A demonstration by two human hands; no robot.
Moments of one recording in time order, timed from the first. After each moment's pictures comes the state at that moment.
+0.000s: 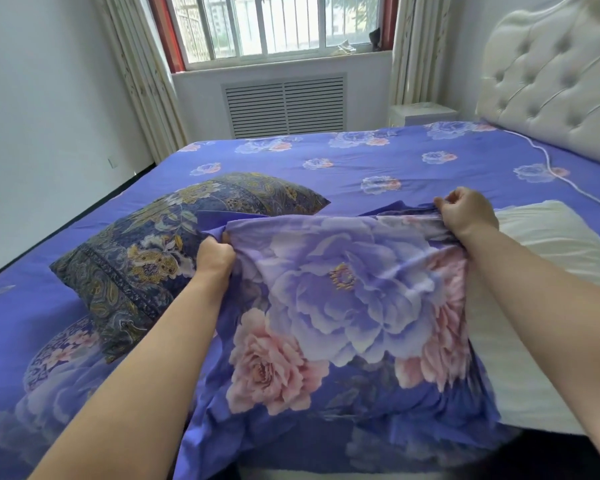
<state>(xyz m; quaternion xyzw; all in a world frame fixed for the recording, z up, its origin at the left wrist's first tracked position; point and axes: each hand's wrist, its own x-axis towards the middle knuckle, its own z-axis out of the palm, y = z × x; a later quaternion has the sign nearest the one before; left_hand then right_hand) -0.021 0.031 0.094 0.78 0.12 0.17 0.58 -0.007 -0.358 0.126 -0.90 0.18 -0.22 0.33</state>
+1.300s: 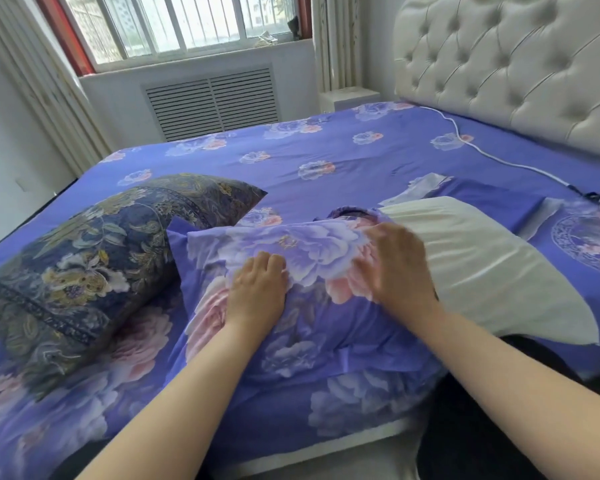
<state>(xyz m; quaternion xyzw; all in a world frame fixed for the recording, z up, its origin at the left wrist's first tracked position) -0.096 -0.095 0.034 0.92 -0.24 0.29 0.08 -0.148 -0.327 0.032 -0.90 -0.02 -0.41 0.10</state>
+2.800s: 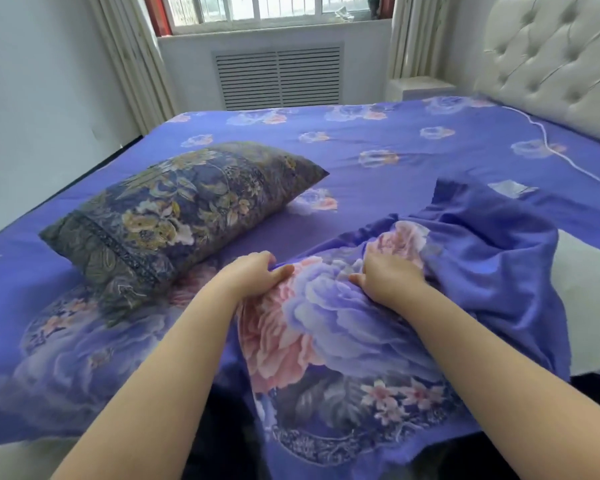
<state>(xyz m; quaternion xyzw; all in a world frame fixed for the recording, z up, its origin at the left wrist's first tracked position) -0.074 0.012 0.055 0.99 -0.07 -0.08 0.10 -0.120 -0.219 0.068 -1.00 0.02 0.04 0.06</state>
